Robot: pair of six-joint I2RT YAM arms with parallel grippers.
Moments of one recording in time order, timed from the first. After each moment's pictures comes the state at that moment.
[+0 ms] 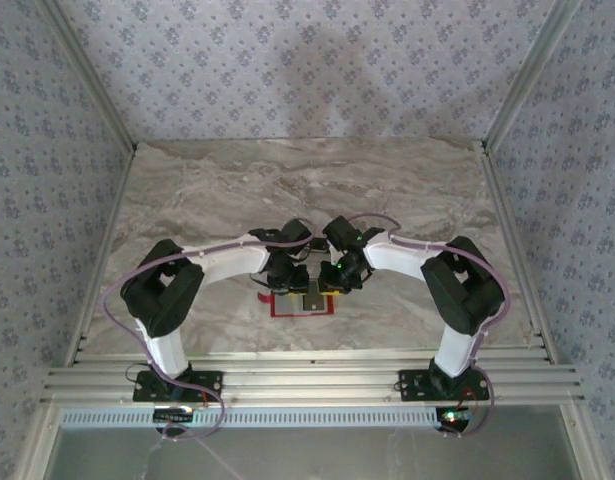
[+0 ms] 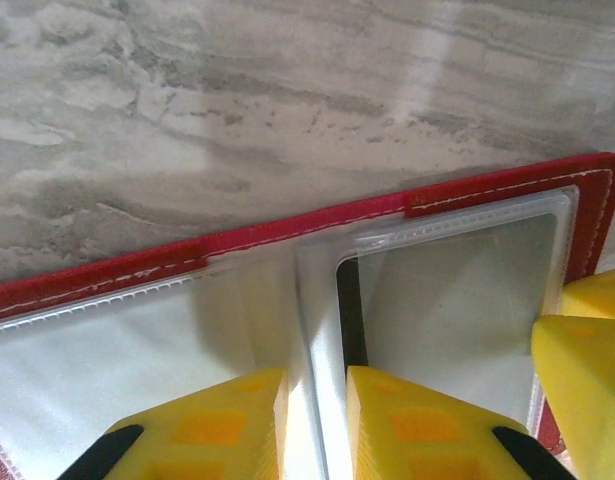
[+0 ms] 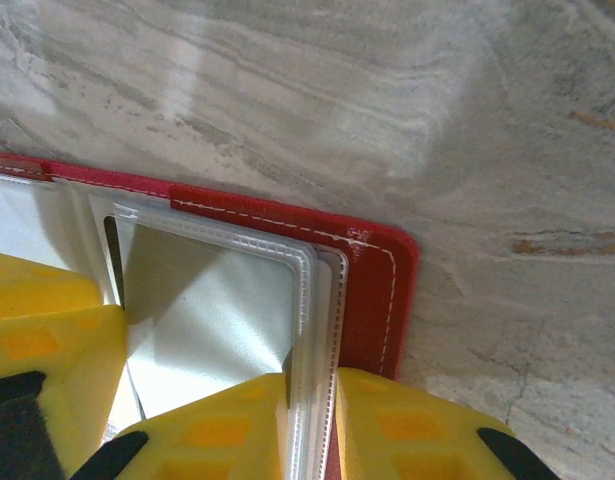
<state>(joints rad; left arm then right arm) -0.81 1.80 1.12 -0.65 0.21 -0.75 0.68 1.77 1.03 -0.57 -0.36 0.61</state>
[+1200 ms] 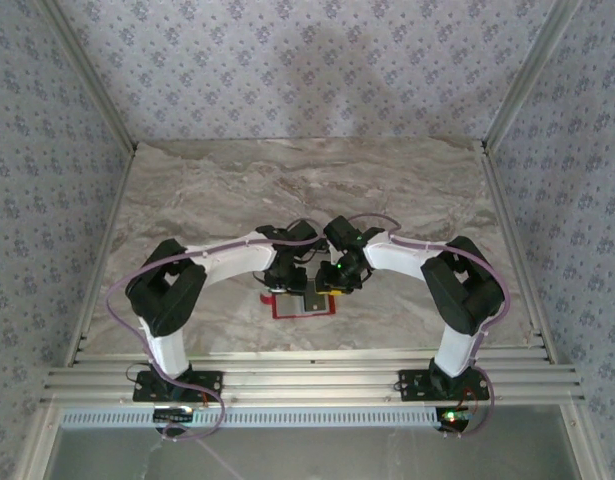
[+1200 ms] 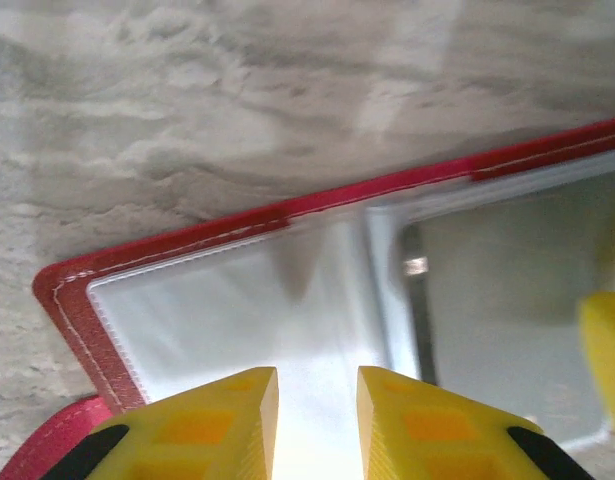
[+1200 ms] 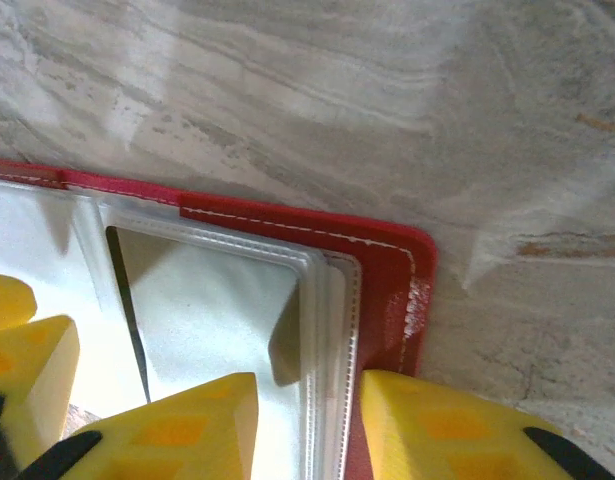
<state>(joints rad) -0.84 1.80 1.20 -0.81 0.08 -0.70 0.68 1.77 1.03 -0.57 -0.36 0.61</state>
